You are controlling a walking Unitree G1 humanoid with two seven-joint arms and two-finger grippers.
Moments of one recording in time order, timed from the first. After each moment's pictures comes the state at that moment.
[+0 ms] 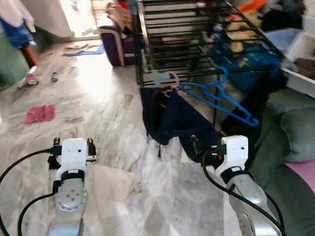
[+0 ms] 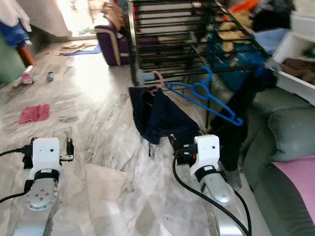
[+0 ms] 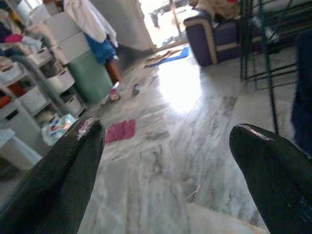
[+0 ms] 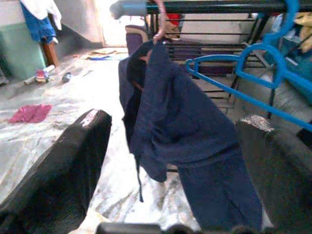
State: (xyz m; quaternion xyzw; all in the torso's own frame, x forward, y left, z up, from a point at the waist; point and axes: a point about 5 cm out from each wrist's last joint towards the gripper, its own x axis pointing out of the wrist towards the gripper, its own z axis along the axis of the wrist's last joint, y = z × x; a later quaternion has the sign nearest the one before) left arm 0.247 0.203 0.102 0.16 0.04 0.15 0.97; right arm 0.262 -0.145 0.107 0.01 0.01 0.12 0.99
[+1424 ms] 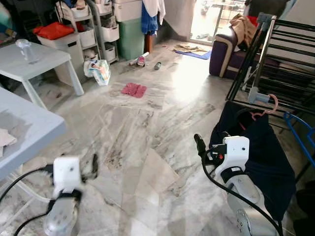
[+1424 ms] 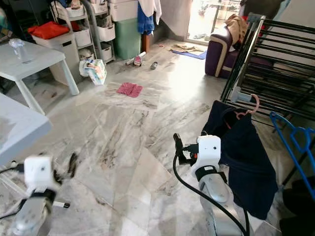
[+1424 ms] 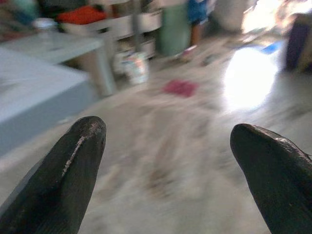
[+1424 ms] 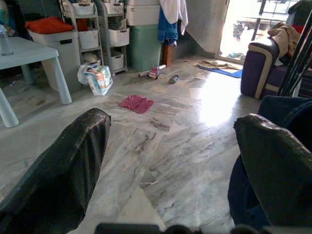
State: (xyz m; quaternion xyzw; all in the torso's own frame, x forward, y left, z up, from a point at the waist) left arm 0.220 0.193 0.088 0.03 0.05 0.04 1.00; right arm 0.264 -0.152 0.101 0.01 0.01 0.07 1.00
